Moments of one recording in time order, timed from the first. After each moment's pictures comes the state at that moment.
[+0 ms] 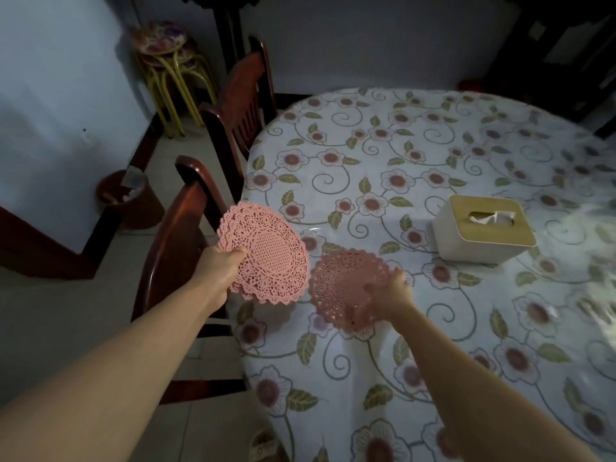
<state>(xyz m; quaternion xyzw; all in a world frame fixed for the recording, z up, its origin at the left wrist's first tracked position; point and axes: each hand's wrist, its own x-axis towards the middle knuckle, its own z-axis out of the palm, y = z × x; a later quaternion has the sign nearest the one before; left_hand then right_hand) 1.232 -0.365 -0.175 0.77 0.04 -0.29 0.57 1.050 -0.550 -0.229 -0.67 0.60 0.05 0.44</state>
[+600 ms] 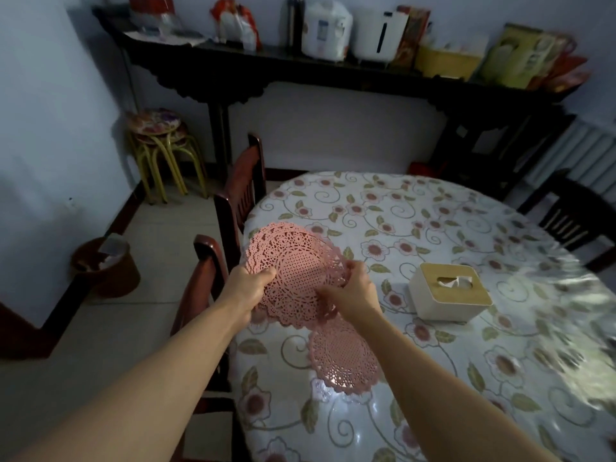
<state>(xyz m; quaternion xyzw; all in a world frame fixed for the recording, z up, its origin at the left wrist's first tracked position) 1.262 -0.385 -0.107 0.68 -0.08 -0.36 0.63 1.128 -0.502 -0.087 -0.73 0.47 -0.12 0.48</state>
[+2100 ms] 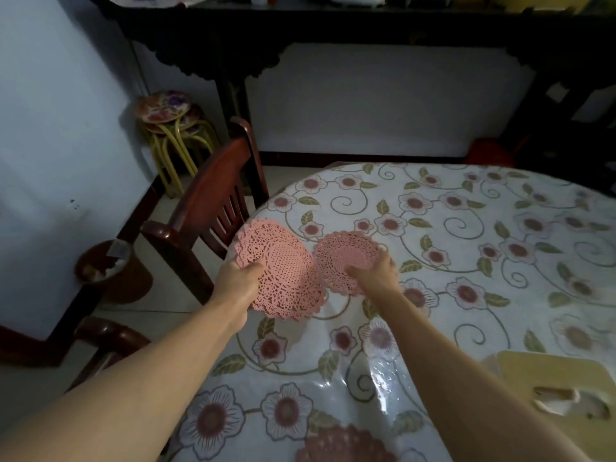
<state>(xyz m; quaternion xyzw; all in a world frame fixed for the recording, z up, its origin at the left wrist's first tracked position) 1.382 -0.588 -0.173 0.75 0.03 -0.26 0.61 1.282 -0.765 -0.217 -0.71 0.50 -0.05 0.49</state>
